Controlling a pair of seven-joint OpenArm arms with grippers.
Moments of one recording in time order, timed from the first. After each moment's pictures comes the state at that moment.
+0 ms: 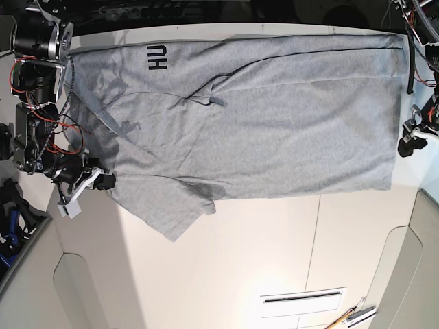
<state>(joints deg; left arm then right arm) -0.1 -28.9 -34.0 59.8 -43.3 -30.9 40.4 20.9 16.9 9.9 50.9 30.6 34.0 -50.0</state>
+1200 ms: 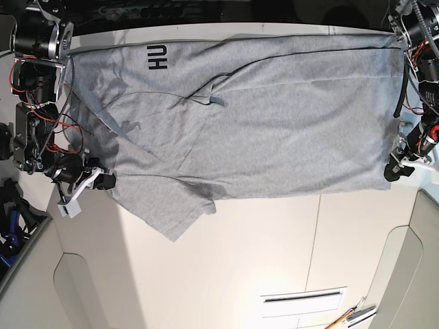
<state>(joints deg) -13.5 -30.5 -24.6 42.0 -43.8 -29.5 36.8 20.9 16.9 9.9 50.9 30.6 34.2 -49.9</state>
